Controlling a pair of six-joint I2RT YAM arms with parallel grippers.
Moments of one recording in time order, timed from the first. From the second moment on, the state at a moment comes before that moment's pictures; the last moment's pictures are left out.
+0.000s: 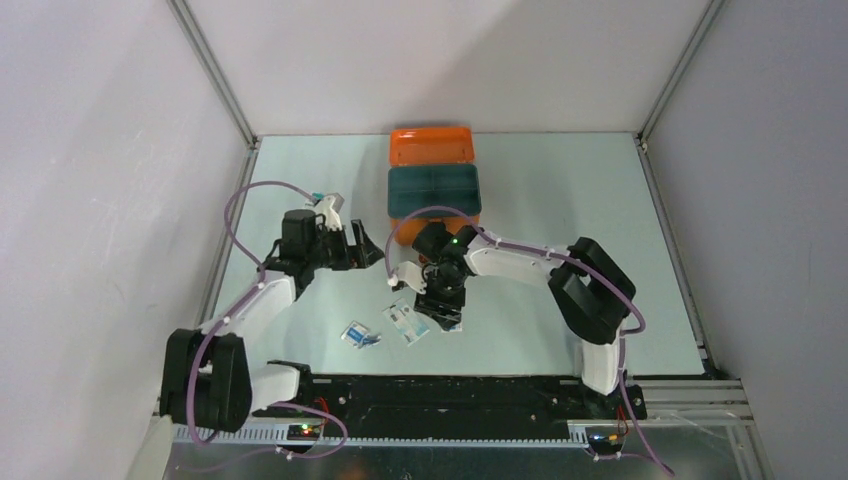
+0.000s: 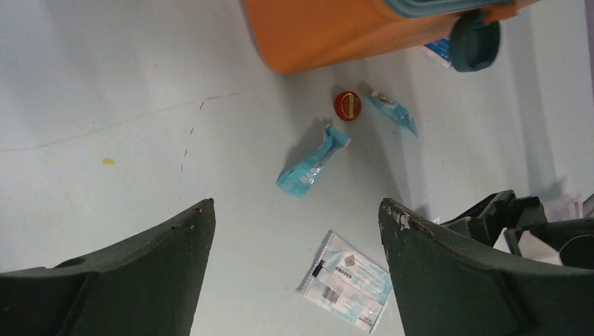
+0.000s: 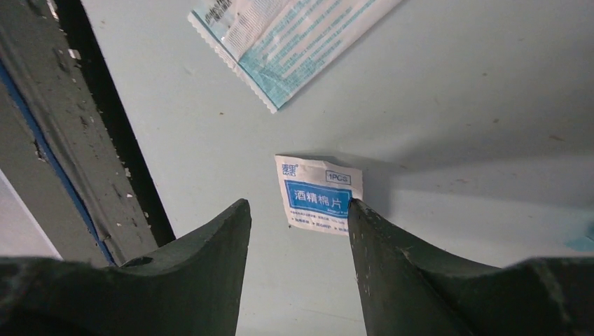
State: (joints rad) left arm -0.13 1.19 0.62 -0.07 0.45 -0.30; right arm 0.92 1.89 1.35 -0.82 -0.39 -0.51
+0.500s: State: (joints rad) left arm -0.13 1.28 0.63 -0.02 0.45 -0.37; right arm 0.86 1.92 1.34 -0.84 -0.37 -0.53
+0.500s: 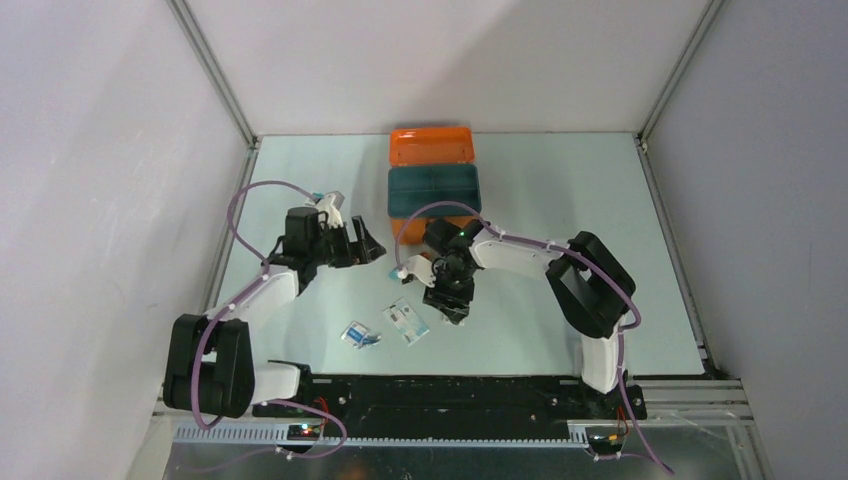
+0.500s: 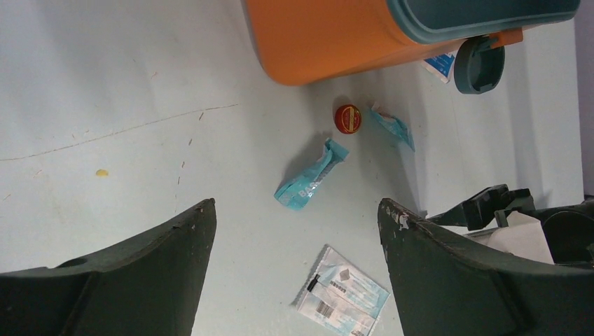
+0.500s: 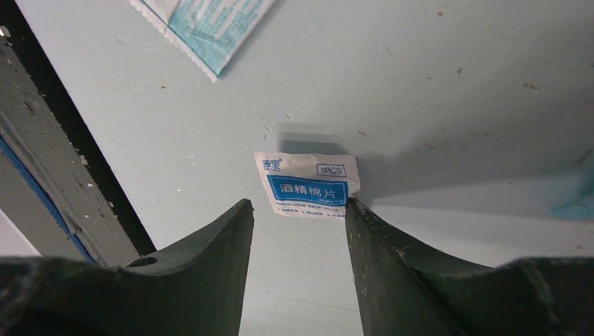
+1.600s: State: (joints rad) left arm -0.13 1.31 0.66 -0.02 0.45 -0.37; right arm 0.78 1.94 1.34 -0.81 -0.44 -0.55
